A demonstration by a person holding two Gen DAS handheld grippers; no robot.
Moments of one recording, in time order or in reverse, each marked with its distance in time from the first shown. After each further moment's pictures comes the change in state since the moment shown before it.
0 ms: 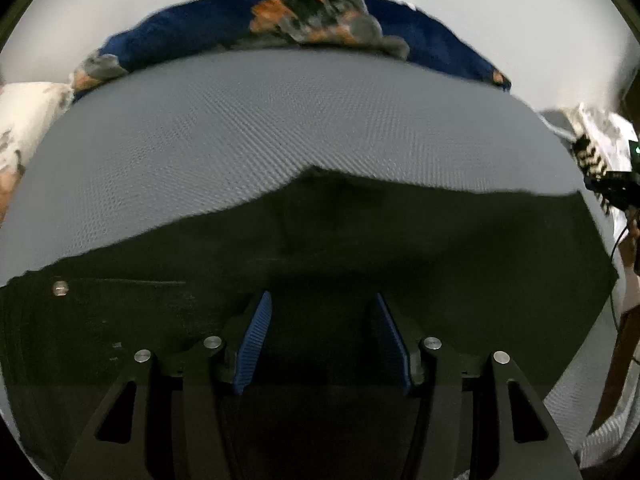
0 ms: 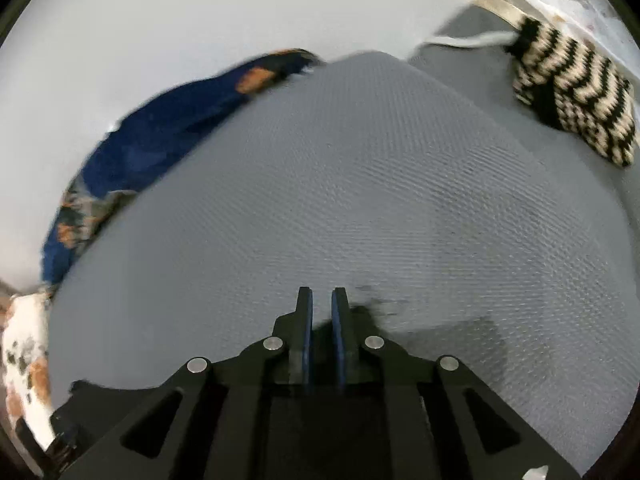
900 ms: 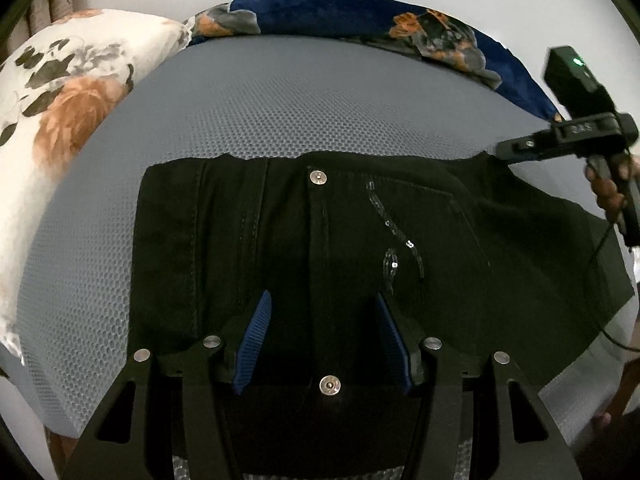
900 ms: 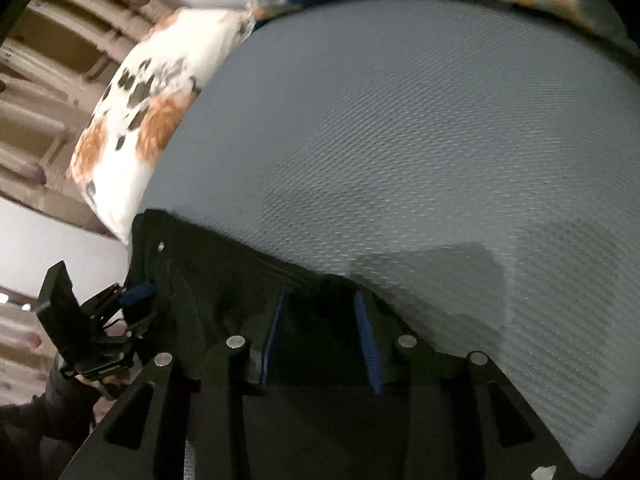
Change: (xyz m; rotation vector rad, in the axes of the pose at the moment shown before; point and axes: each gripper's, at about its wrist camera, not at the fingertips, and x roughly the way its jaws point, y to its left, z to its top) left arm -0.055 0.132 -0.071 -0.163 -0.008 0.100; right arm 0.127 0.432 -0.146 -0.769 0.648 0.522
